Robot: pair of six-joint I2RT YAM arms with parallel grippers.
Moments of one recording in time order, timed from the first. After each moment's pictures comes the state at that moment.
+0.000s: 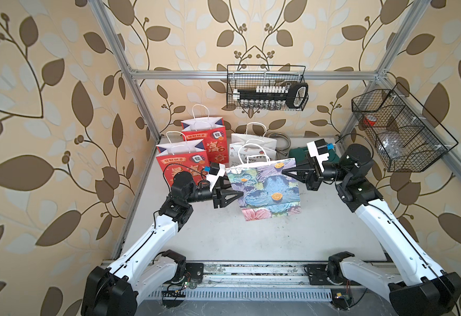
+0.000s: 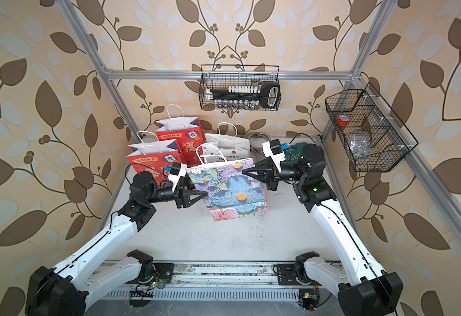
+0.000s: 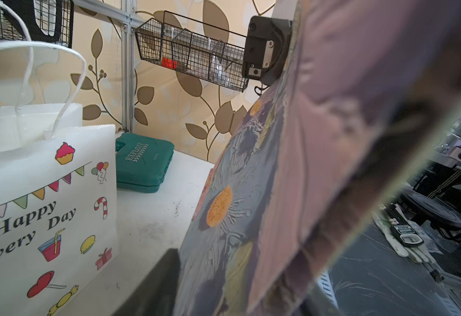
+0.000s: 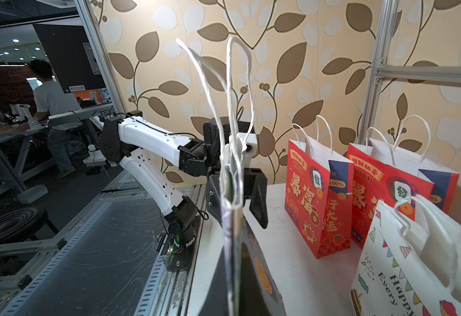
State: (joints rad) left arm -0.34 0.97 0.63 0.33 1.04 -0.24; right arm 0.24 1.07 1.06 0.10 -1.23 0.18
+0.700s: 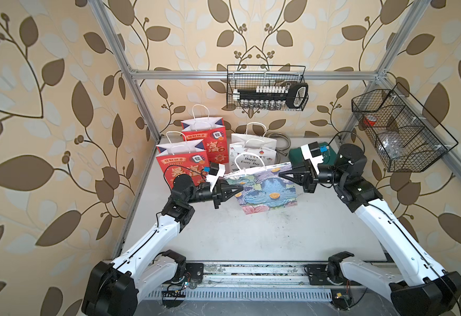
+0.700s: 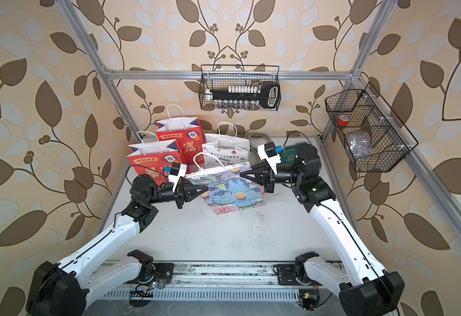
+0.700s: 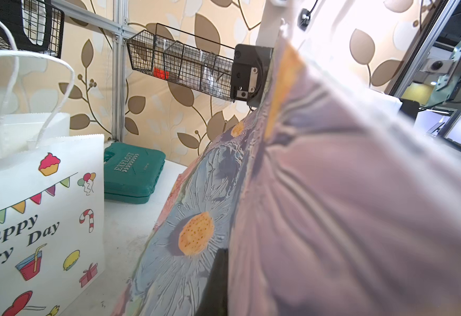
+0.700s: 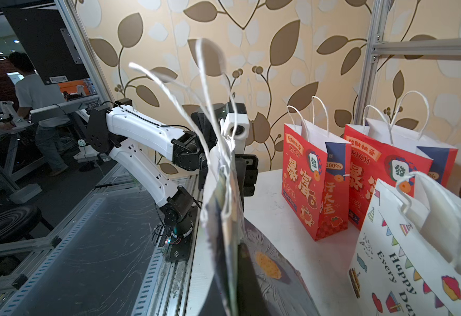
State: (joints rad) left arm -0.35 0.99 0.59 0.51 1.06 -0.34; right arm 0.28 1.08 1.10 -0.16 -1.17 -0.01
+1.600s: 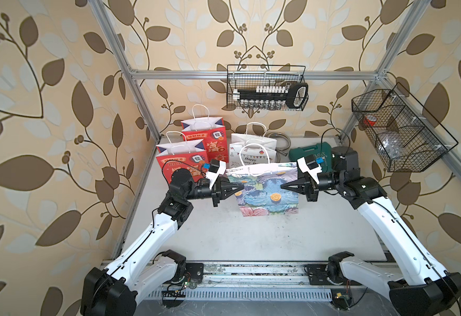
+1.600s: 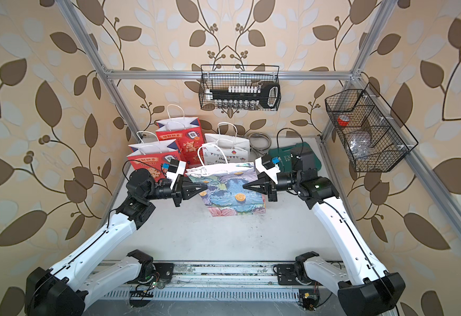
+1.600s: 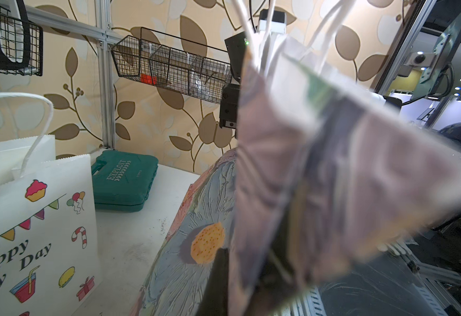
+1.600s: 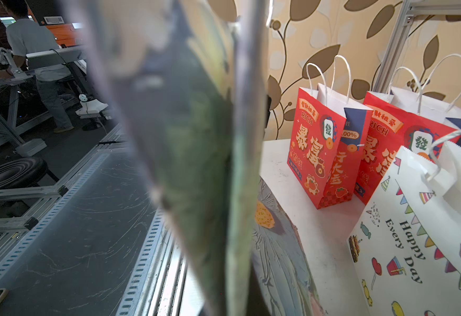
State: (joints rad) left arm -0.35 0.97 0.70 0.34 1.09 -0.26; right arm 0.26 1.09 1.15 -0.59 -1.20 -0.42
